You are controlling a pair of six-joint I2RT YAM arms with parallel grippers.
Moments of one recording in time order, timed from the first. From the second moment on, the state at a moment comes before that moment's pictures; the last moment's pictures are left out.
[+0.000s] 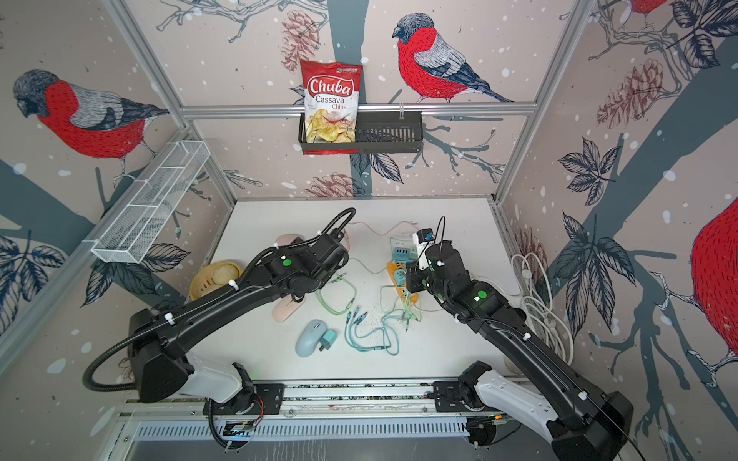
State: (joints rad) left arm -0.87 1.44 1.33 -0.90 -0.72 0.03; right arm 0.62 0.95 0.88 -0.56 0.05 0.32
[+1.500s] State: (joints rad) left arm -0.79 1.28 1.05 -0.36 -0.27 0.16; right arm 0.64 1.43 1.00 -0.56 0.17 0.26
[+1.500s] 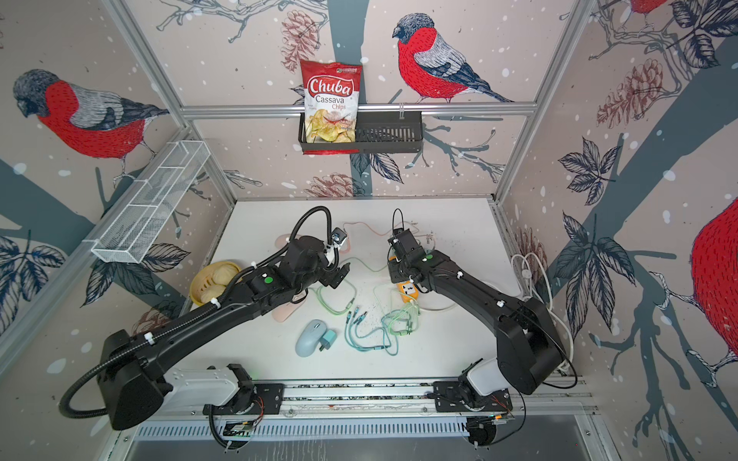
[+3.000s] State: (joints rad) left arm -0.85 2.29 1.78 -0.51 0.27 -0.12; right arm 0.60 1.37 0.79 -0.42 0.05 0.32
